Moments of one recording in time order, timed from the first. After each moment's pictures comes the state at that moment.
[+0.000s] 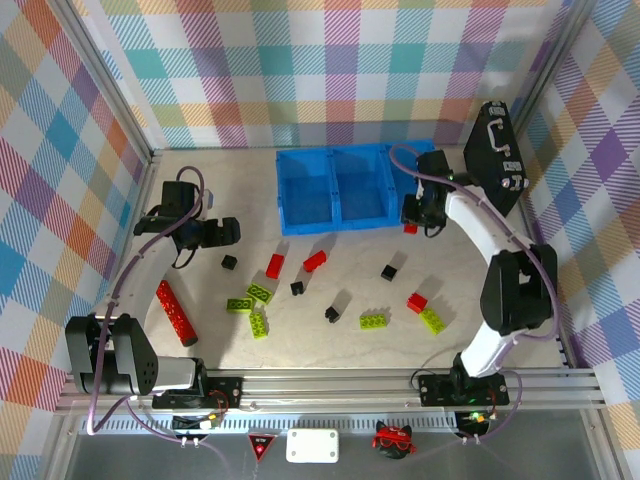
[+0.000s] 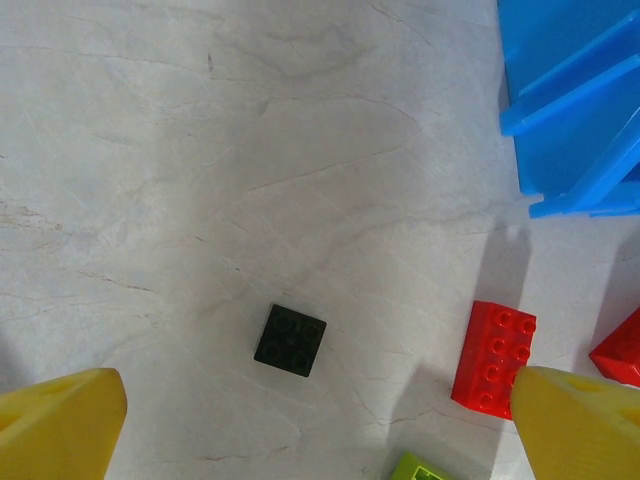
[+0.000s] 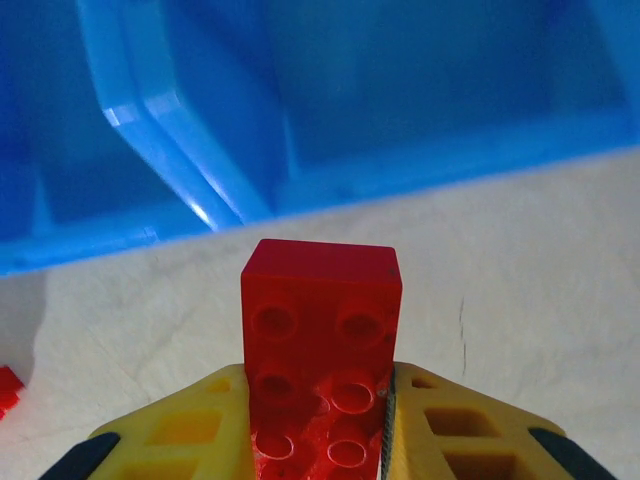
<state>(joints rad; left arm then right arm) -0.02 1.33 1.07 -0.71 0.10 -0.13 0.22 1.76 1.49 -0.87 -0.04 0.27</state>
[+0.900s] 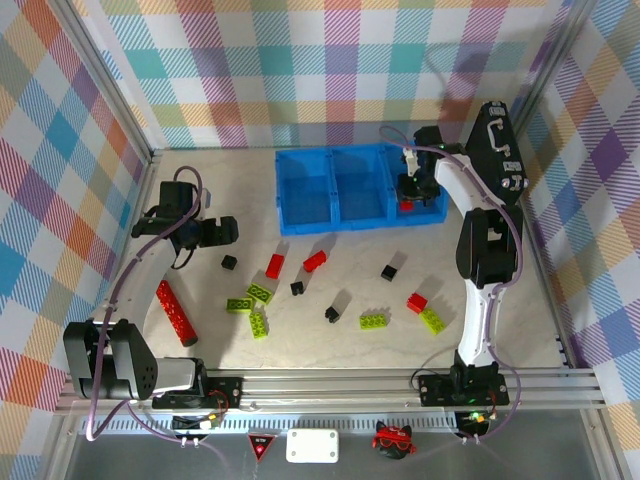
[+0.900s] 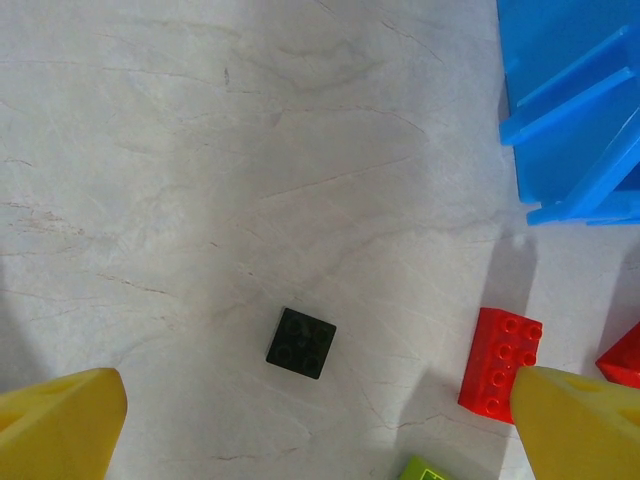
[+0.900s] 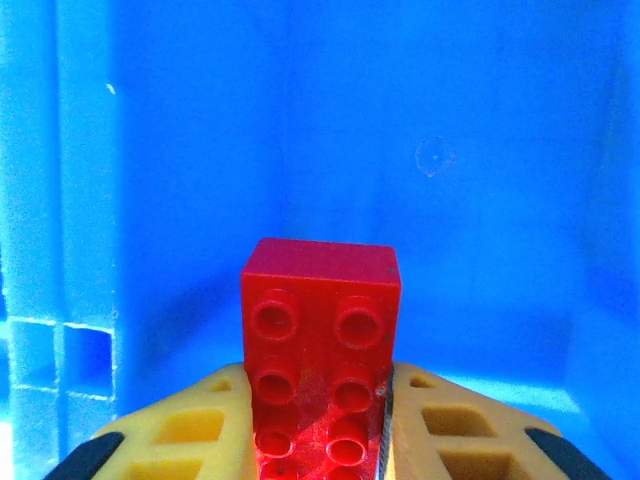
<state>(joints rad) -0.01 1.31 1.07 -0.71 0.08 -0.13 0.17 2.13 1.89 -0.98 -0.13 0.02</state>
